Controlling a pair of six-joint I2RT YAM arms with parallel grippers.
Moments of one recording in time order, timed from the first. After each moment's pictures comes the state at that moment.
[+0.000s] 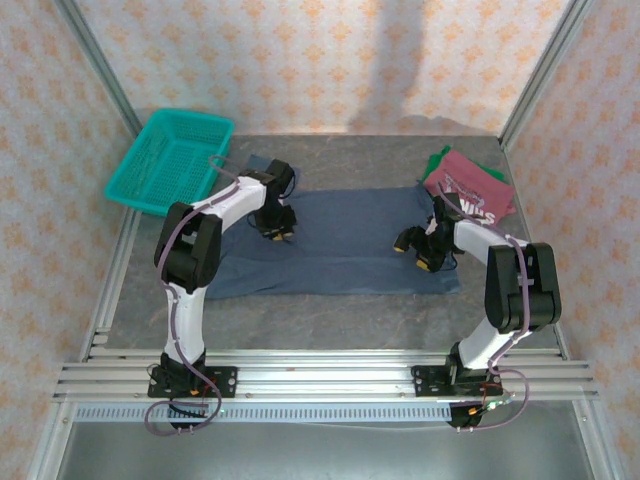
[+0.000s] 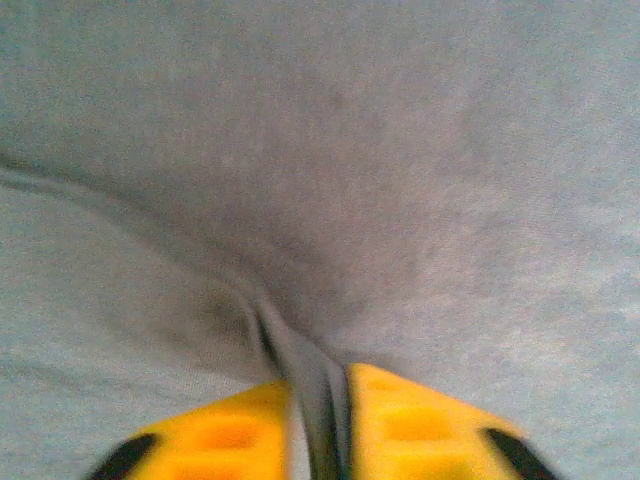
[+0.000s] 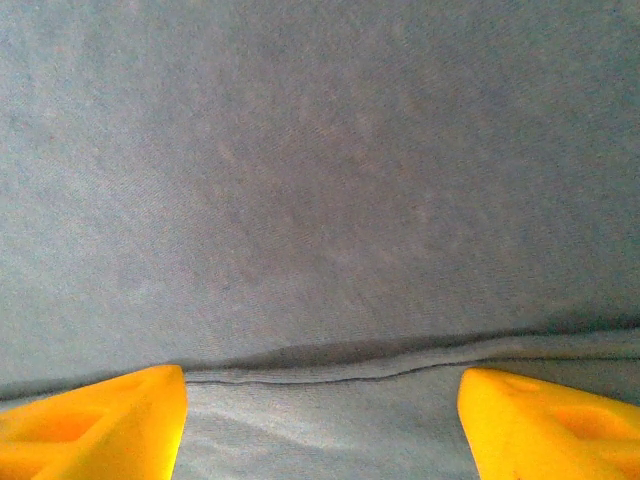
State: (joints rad) left arm -0.33 2.09 1.60 -0.92 0.11 -0.67; right arm 0.06 1.64 0.91 -0.56 -0.37 0.57
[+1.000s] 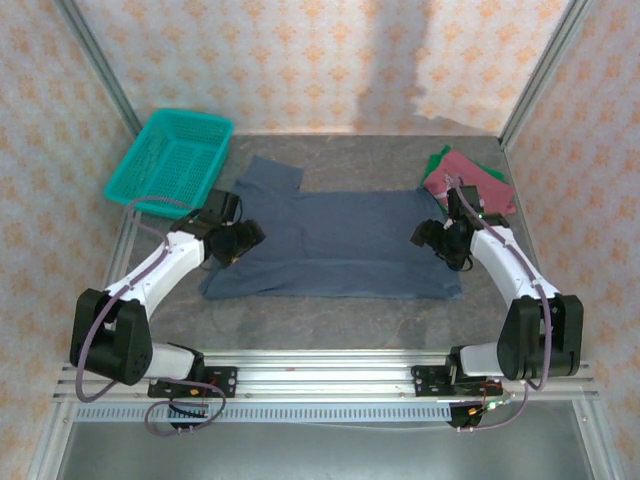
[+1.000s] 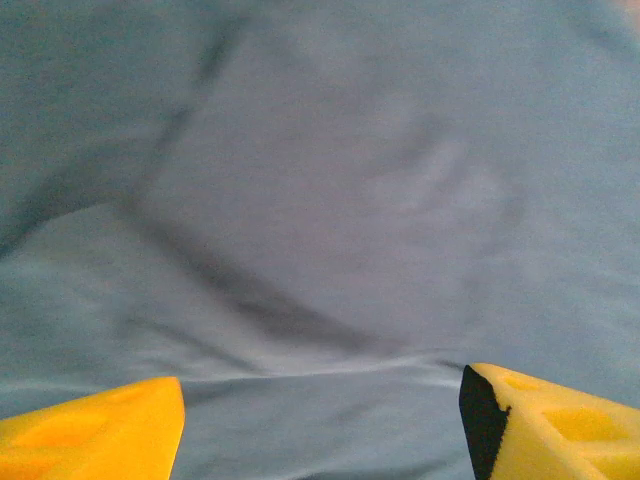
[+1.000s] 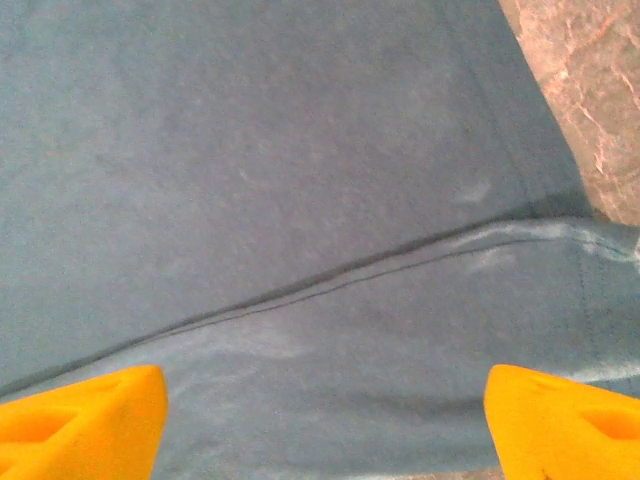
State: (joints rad) left arm -0.20 1.36 0.89 -0.66 0.07 -0.88; right arm 0.05 1.35 0.95 -0.81 -0.15 0.57
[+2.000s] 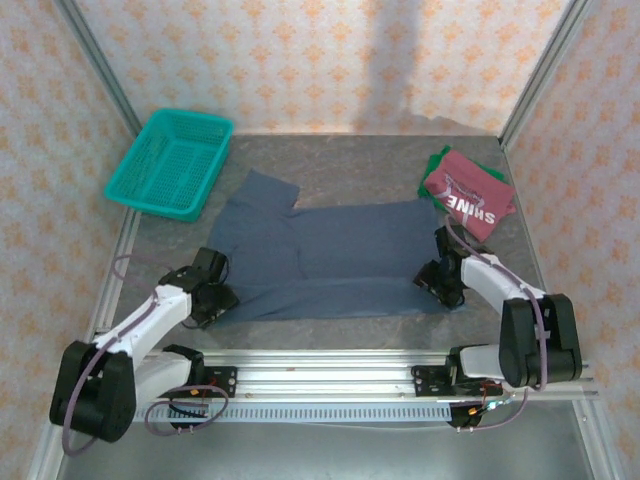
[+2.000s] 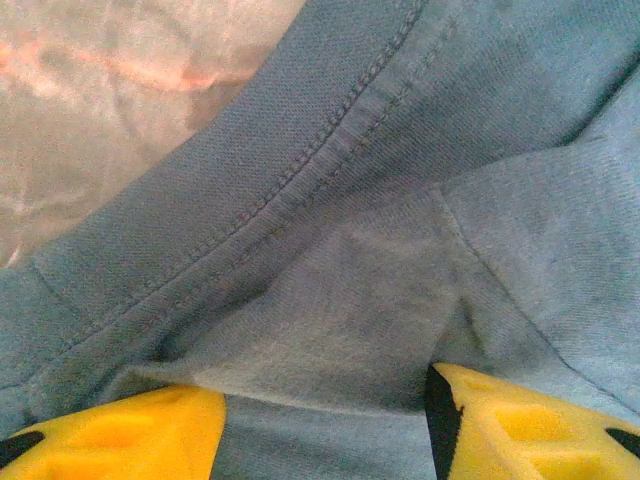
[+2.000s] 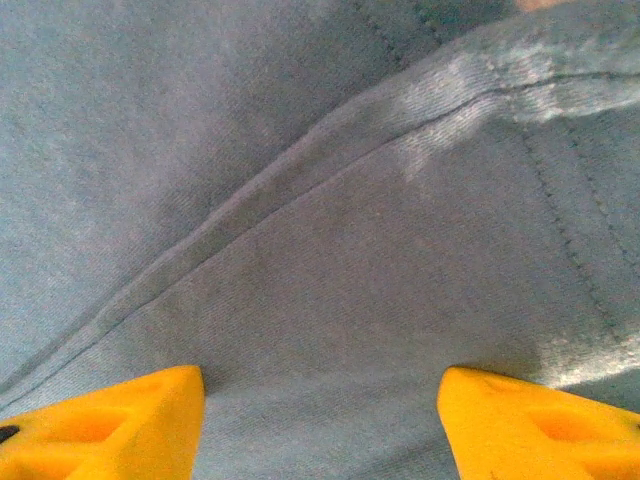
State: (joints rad) left arm -0.19 1.05 0.46 -0.78 -0.02 -0.93; right arm 0.09 1.32 0.63 -0.72 -0.08 0.76
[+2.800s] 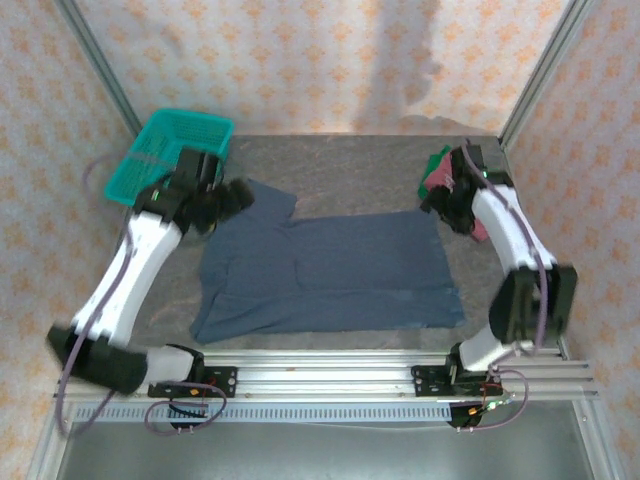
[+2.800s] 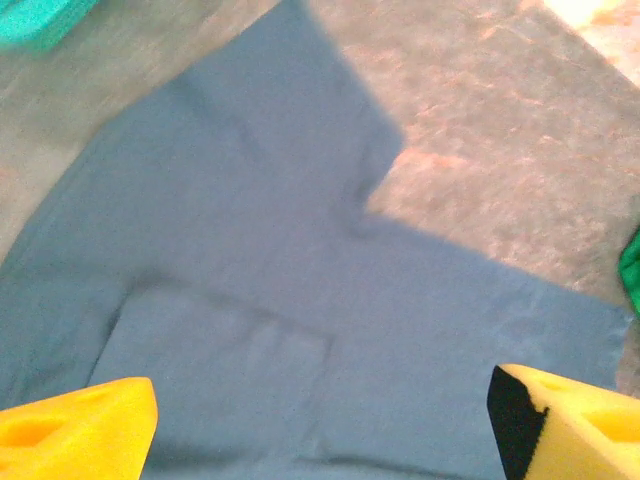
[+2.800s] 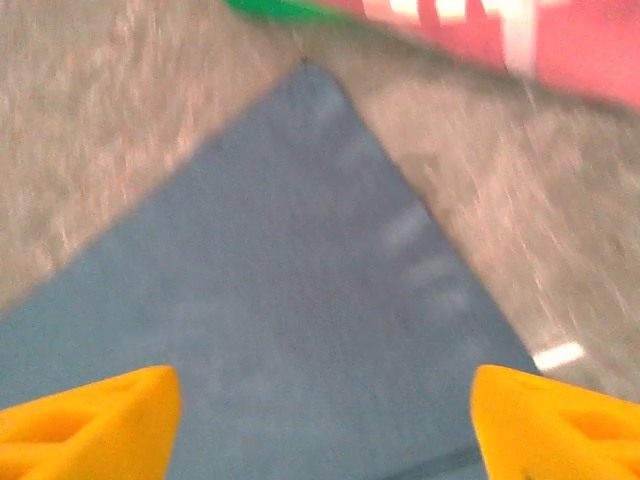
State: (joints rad) left arm -0.20 1.41 1.49 -1.02 0.00 -0.73; right arm 0.02 1.64 1.41 -0.97 -0.04 0.55
